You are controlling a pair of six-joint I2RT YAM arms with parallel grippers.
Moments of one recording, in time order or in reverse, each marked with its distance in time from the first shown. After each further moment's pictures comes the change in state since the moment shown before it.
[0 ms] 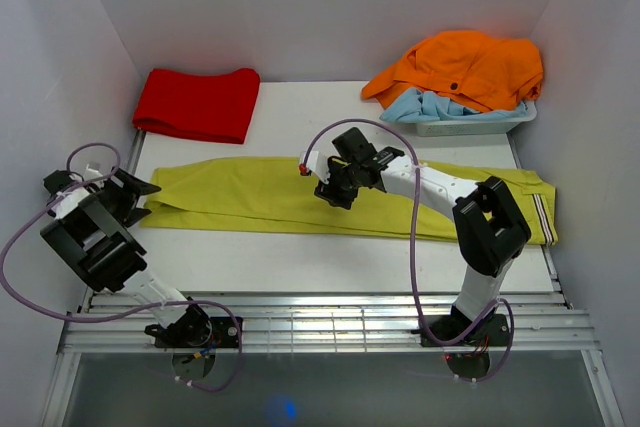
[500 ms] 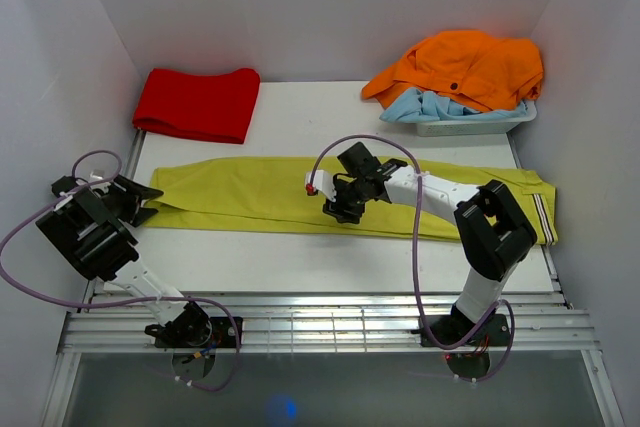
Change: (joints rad) left arm 0.011 0.125 -0.024 0.120 0.033 -0.103; right arm 0.000 -0.038 -0.133 -0.010 -0.070 -0.072
